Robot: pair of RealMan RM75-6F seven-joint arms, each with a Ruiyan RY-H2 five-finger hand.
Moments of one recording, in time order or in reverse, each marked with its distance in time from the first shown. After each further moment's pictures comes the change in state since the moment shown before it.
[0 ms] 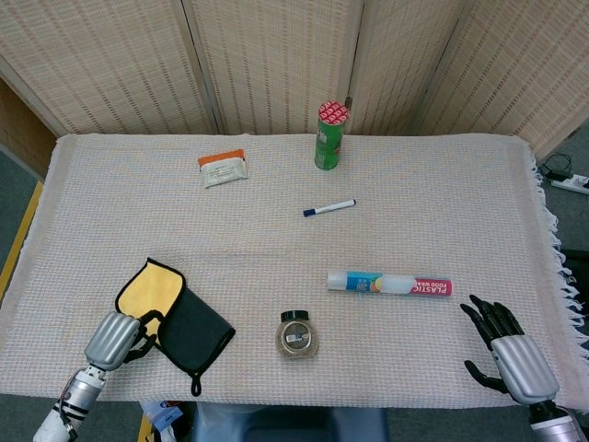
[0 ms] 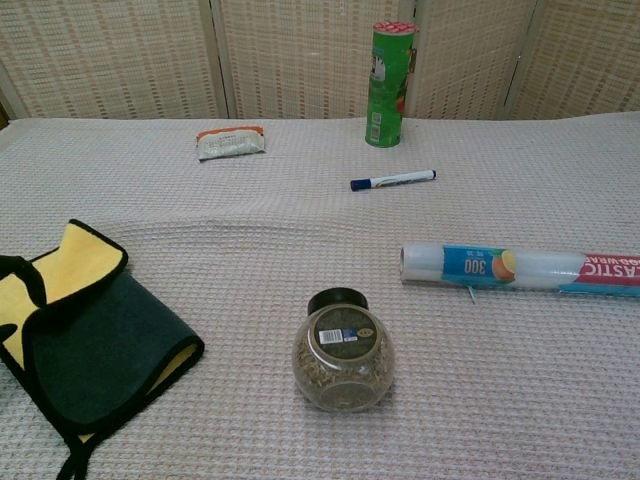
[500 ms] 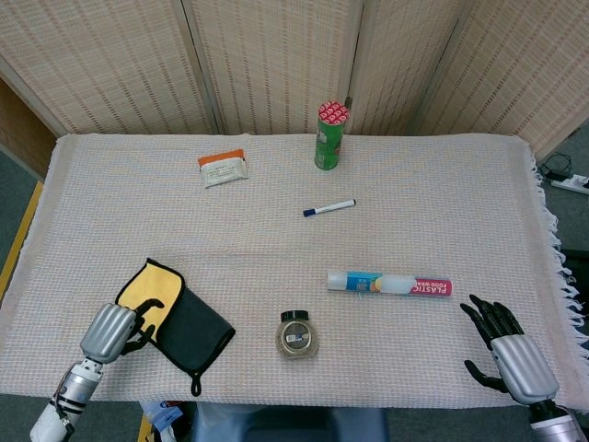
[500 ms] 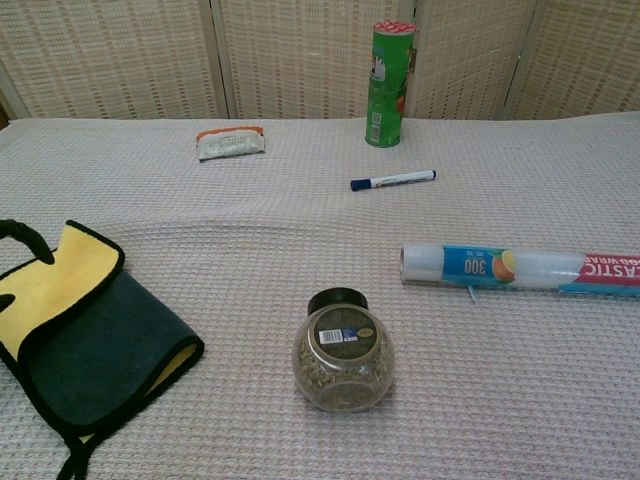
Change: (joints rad) left arm -0.022 0.042 -0.052 -0.064 0.001 0.010 -0.001; right arm 0.004 0.000 -0.002 0.002 0.002 -0.005 0.004
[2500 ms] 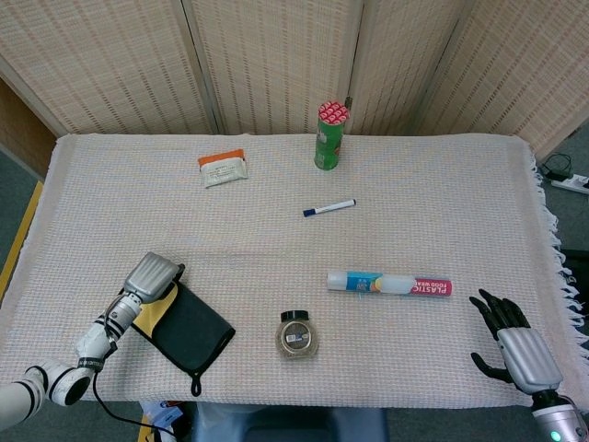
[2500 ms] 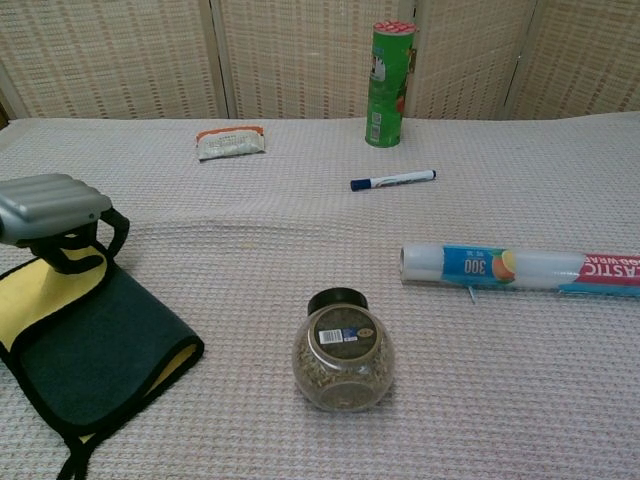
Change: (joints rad) left arm -0.360 -0.037 -0.085 0.133 -0.229 -0.507 0.342; right arm 0.022 -0.007 0.028 0.012 0.106 -0.065 0.007
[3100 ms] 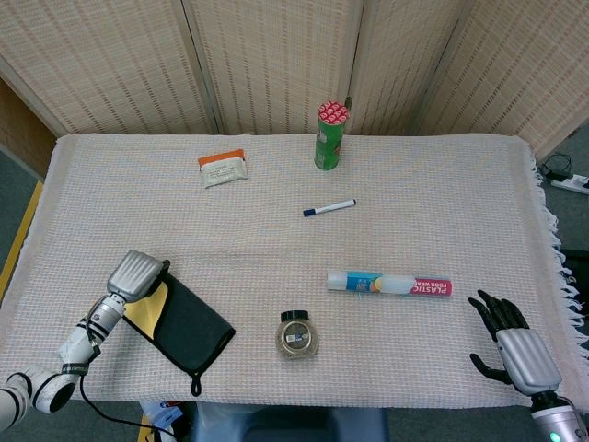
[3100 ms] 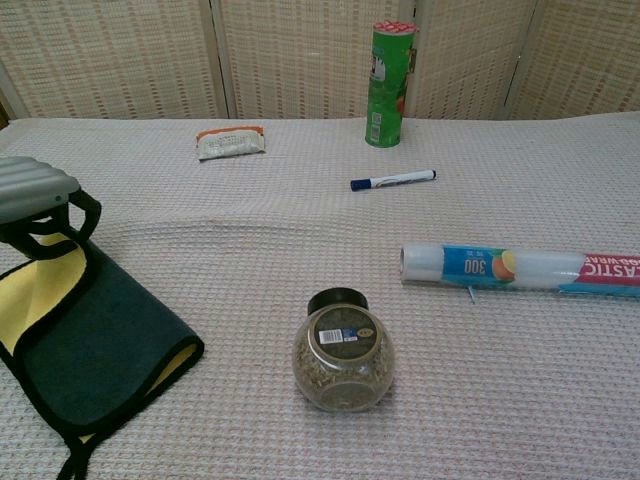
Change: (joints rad) left arm 0.044 0.041 0.016 0.009 0.032 0.096 -0.080; right arm -0.004 -0.002 -0.002 -0.002 -0.009 0.011 -0.005
